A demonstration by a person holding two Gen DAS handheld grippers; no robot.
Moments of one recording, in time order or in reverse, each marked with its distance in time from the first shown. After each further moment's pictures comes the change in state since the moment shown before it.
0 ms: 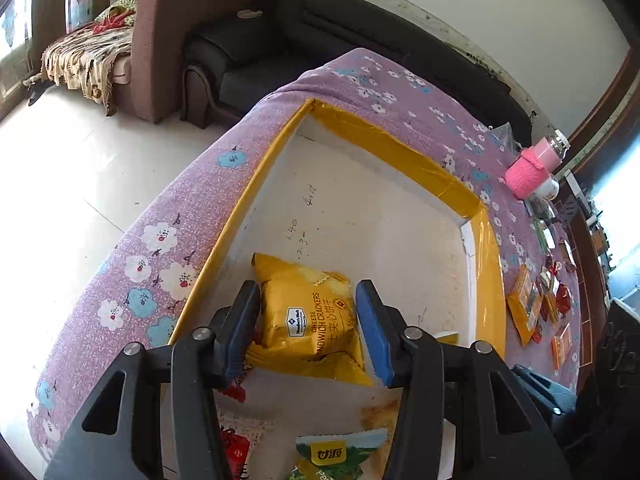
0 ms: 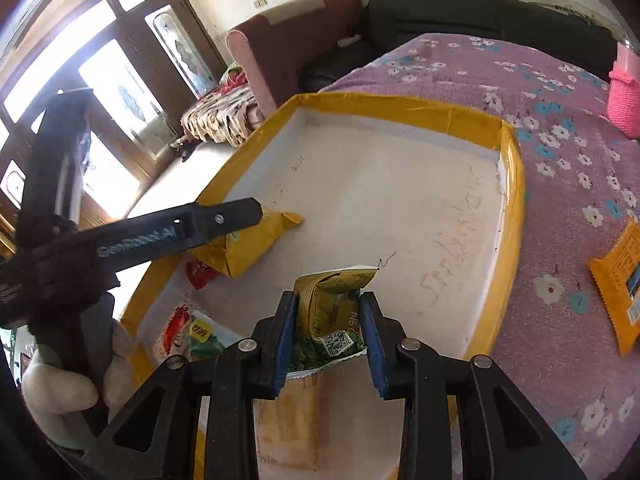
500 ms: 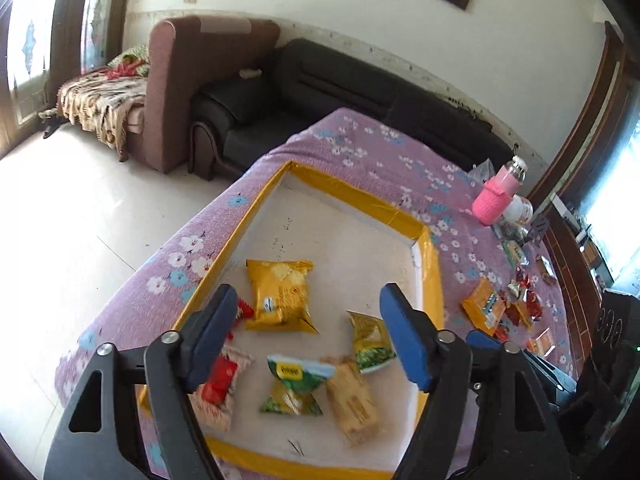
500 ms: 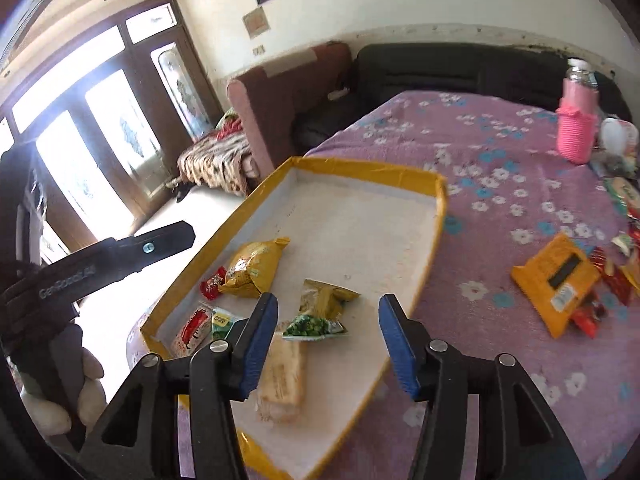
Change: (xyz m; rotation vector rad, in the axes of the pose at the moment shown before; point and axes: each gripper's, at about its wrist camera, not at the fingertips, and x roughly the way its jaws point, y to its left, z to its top) left arm -0.098 -0.033 -0.048 0.011 -0.236 0.022; right arm -0.094 -0.010 -0.030 0.003 -0.221 -0.050
